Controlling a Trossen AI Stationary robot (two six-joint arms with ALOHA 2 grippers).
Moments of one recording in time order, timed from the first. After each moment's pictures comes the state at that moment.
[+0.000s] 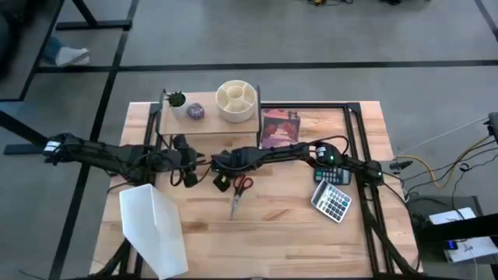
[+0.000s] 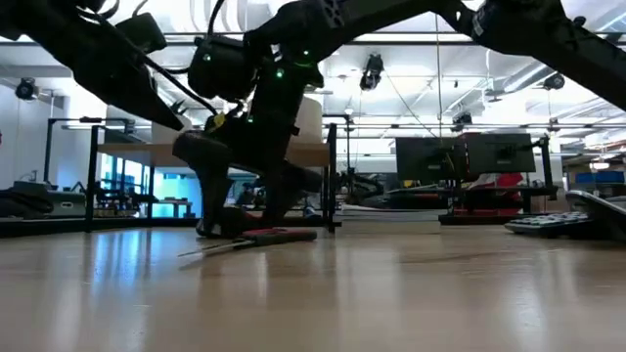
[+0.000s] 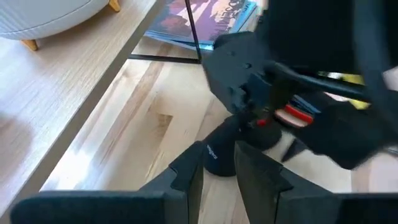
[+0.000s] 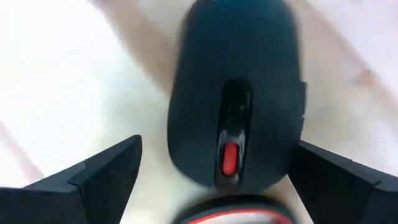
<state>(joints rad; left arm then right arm) -0.11 0.76 0.52 -0.42 -0.46 -0.16 0.00 2.50 2.20 -0.87 0.06 0.68</state>
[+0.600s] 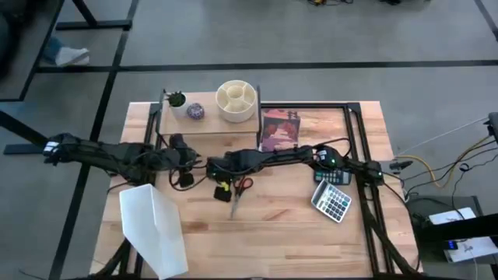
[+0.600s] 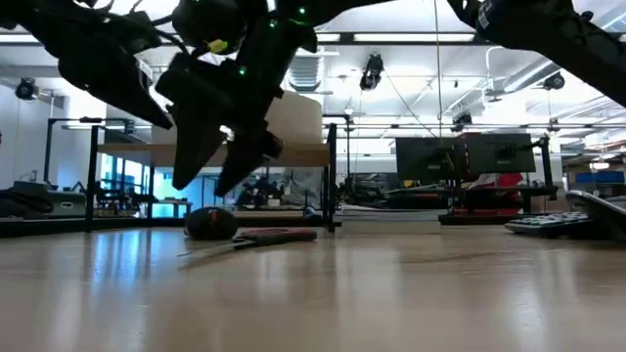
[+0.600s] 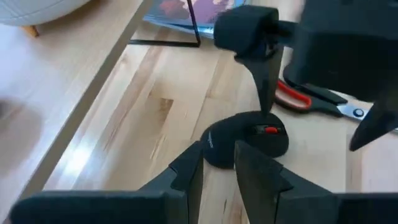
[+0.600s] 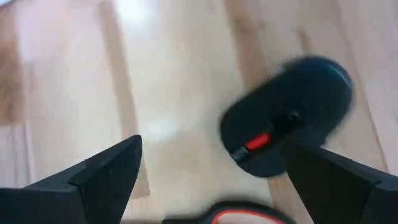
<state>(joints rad) -0.11 0.73 0.58 -0.57 -0.44 -0.17 0.03 2.50 2.33 -0.88 0.00 0.12</state>
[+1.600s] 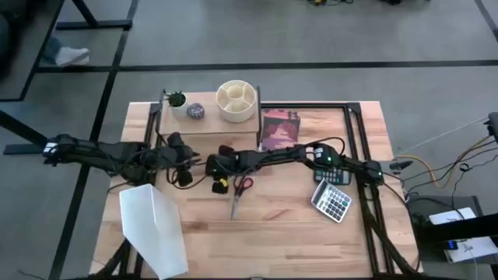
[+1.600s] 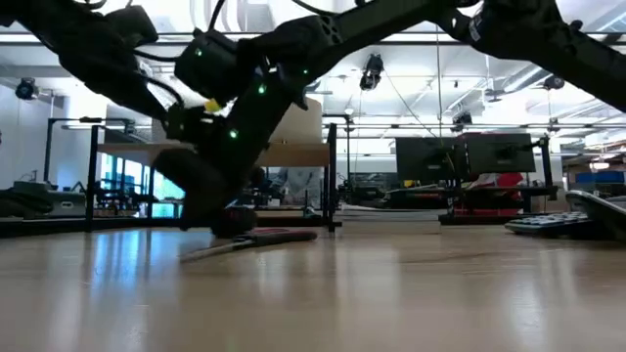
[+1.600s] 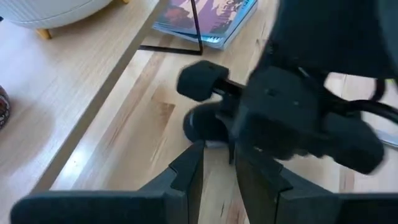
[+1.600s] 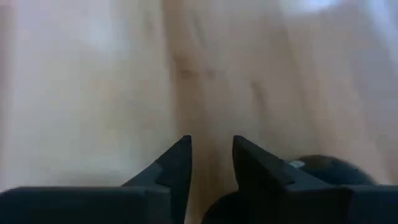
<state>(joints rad) -0.11 0.70 0.57 -0.58 -0.43 -0.20 -0.02 2.54 2.17 -0.54 0.21 -0.03</state>
